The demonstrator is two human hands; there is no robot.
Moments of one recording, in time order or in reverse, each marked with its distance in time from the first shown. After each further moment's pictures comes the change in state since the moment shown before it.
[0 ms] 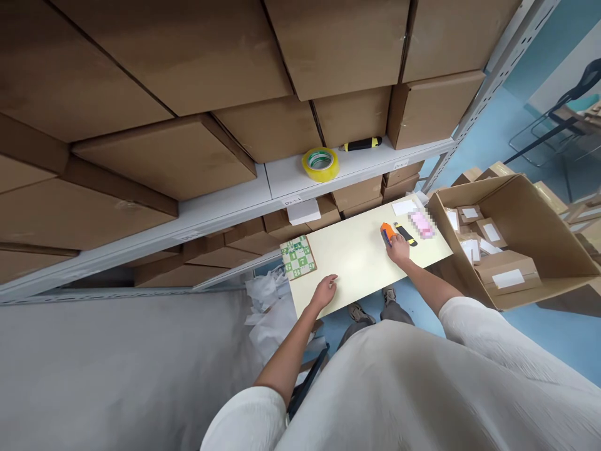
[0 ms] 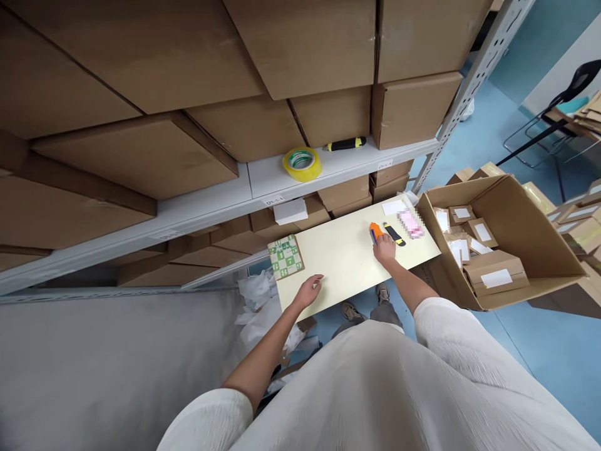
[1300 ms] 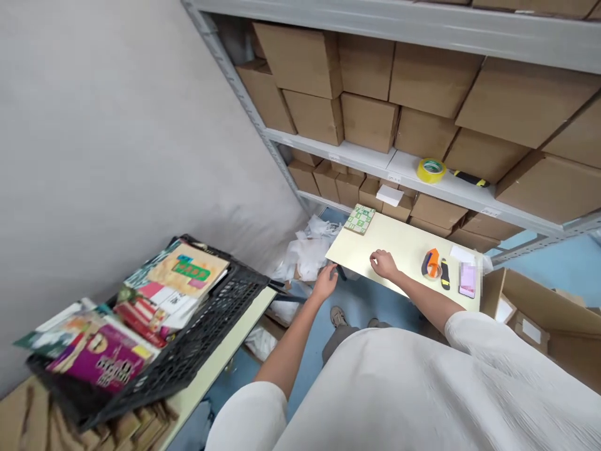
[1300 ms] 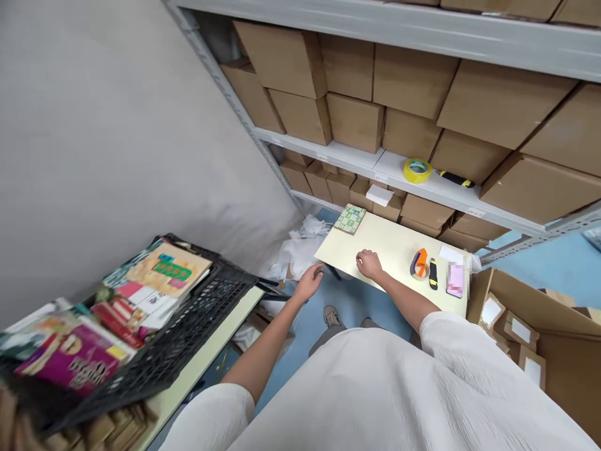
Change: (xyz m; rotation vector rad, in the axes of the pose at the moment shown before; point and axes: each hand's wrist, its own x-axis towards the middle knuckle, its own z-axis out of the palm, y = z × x) left_hand -0.176 0.027 0.087 -0.181 0.868 -0.245; right_hand -0.077 -0.124 -0.011 -0.143 -0.227 -1.122
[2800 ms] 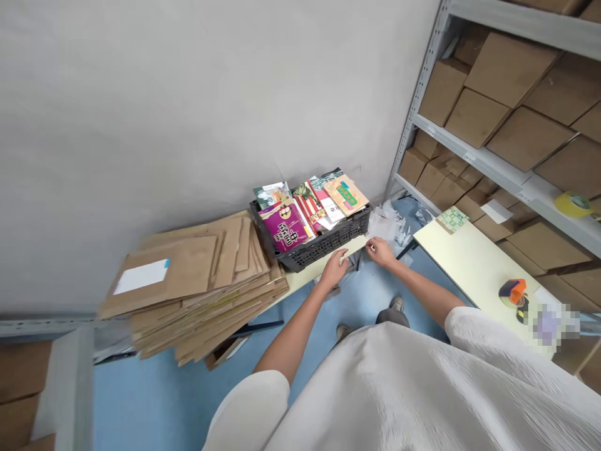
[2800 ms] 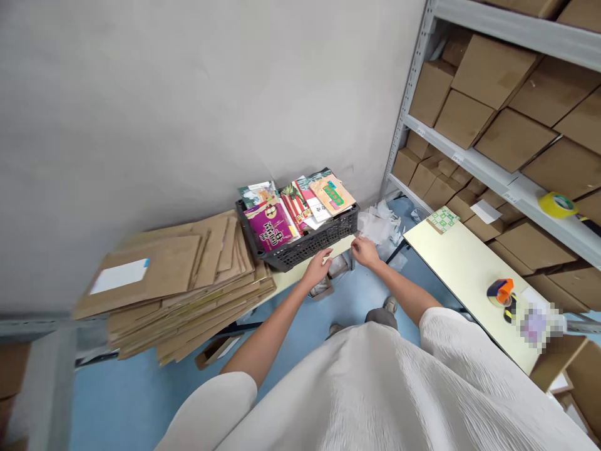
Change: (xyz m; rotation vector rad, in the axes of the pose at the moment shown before) left_hand -0.259 -0.116 -0.214 -0.156 0.395 -0.207; right_hand -0.021 -0.378 0.105 -0.035 -0.056 -0.516
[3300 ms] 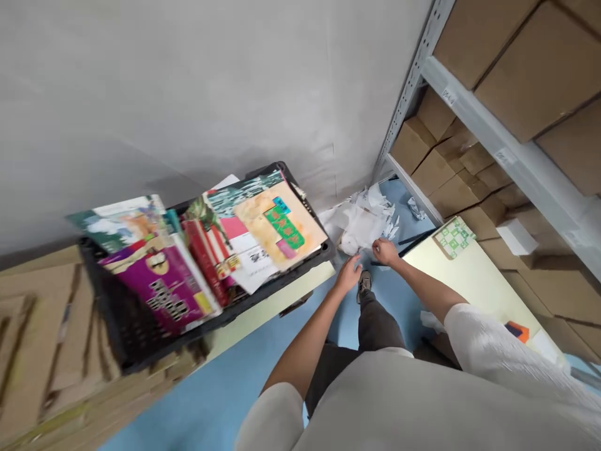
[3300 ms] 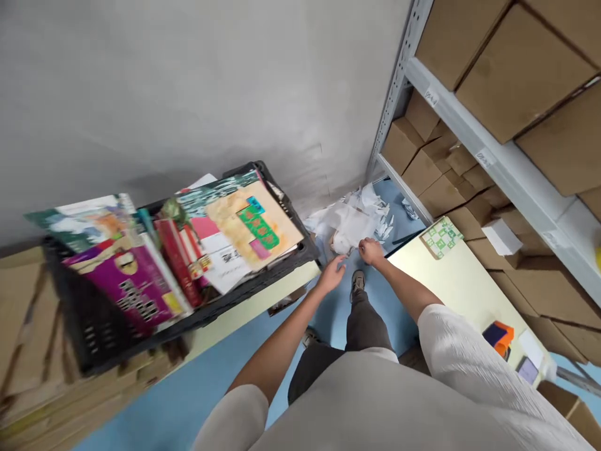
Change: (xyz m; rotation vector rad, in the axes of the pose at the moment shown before) left_hand 0.175 -0.046 0.222 -0.191 -0.164 -0.207; right_hand 0.138 0.246 0.051 -0.166 -0.378 0.190
